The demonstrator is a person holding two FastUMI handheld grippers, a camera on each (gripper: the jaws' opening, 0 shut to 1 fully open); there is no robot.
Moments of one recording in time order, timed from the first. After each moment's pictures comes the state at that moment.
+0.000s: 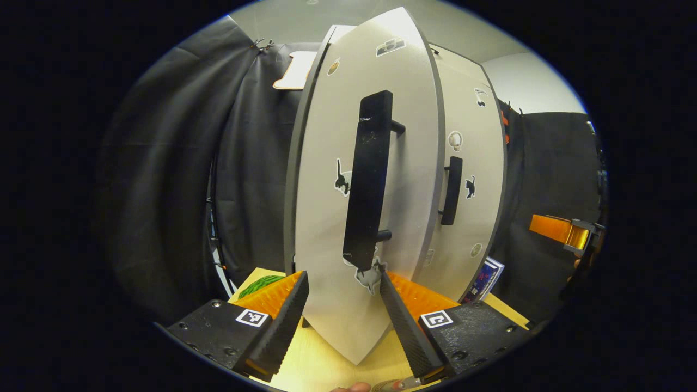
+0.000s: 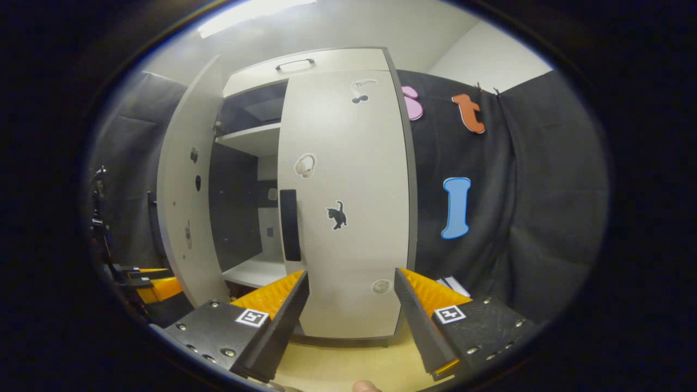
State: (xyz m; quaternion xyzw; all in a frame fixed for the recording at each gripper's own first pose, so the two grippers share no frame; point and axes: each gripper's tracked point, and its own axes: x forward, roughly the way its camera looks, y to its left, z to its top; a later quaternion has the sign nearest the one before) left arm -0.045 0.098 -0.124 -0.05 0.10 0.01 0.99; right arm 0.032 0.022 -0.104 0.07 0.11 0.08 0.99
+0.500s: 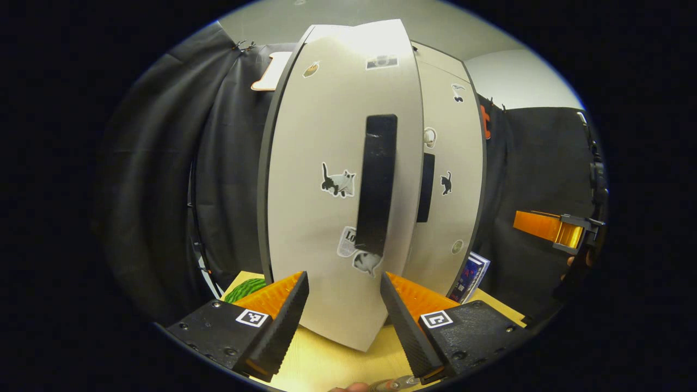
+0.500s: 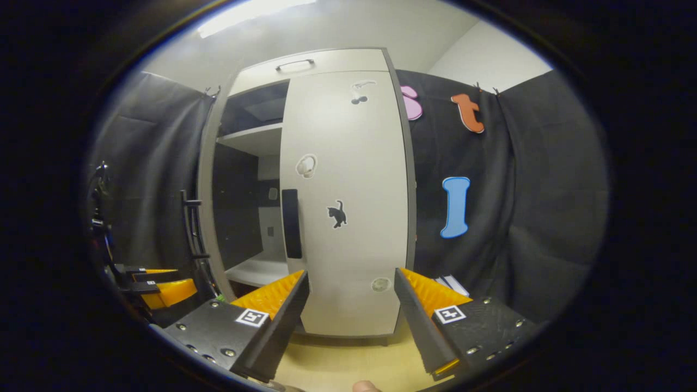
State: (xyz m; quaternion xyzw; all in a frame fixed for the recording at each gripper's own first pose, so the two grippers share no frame) left arm -0.045 0.073 -0.124 -0.03 0.11 -0.02 0.99; right arm 0.030 0.021 -0.103 0.07 0.12 0.07 0.99
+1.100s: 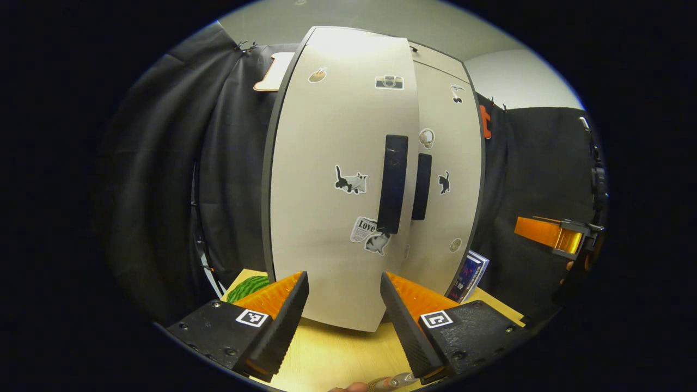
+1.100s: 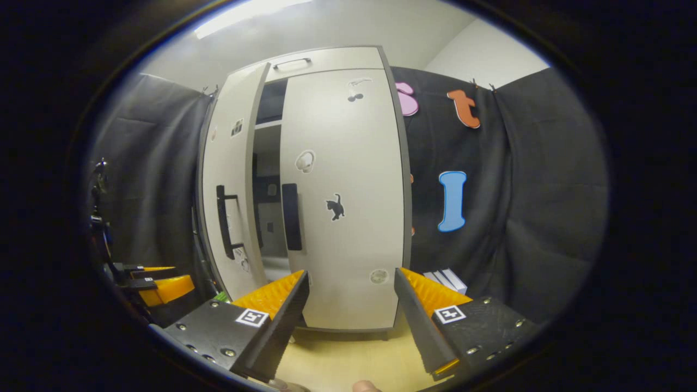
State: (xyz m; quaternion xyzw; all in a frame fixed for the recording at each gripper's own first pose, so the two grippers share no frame) left arm -0.056 0.073 -0.120 -0.03 0.11 -0.01 0.99; right arm 0.027 0.021 -0.105 0.08 0.13 0.07 0.99
